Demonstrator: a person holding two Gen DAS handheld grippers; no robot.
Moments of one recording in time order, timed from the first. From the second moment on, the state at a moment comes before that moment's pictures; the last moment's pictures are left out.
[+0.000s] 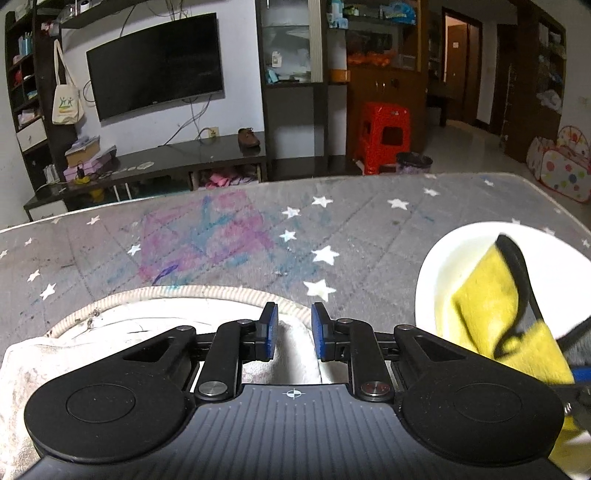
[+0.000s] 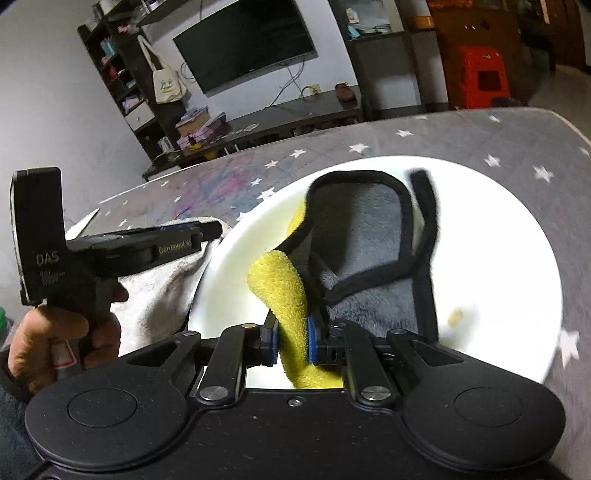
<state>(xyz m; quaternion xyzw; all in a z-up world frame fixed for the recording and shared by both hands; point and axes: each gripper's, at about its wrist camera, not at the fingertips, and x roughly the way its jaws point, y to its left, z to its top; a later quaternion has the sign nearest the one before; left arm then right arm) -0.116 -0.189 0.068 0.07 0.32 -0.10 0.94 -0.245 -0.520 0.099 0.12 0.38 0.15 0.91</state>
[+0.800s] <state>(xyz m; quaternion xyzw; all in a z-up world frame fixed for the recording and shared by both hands) -0.147 -0.199 0.113 0.07 0.26 -0.13 0.96 -0.257 -0.532 0.122 0.07 0.32 0.14 0.93</state>
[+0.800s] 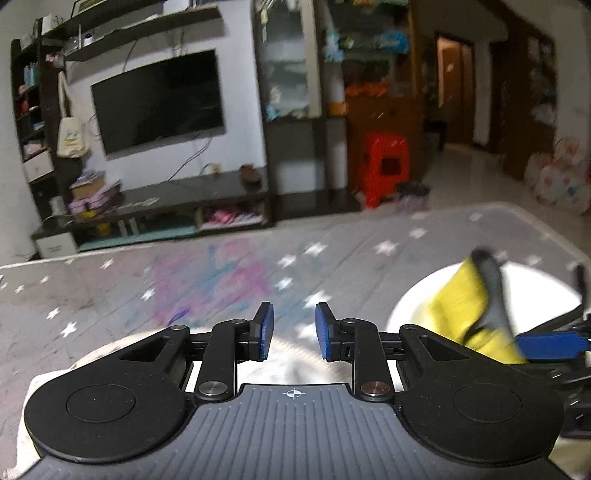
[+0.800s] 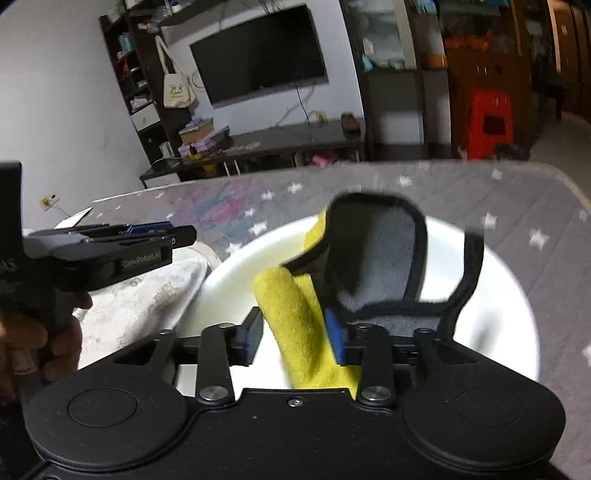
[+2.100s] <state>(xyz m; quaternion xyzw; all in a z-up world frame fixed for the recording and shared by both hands) -0.157 -0.322 0.071 0.17 0.34 -0.16 0.91 -0.277 -0.661 0.071 0.08 0.28 -0.14 0.95</state>
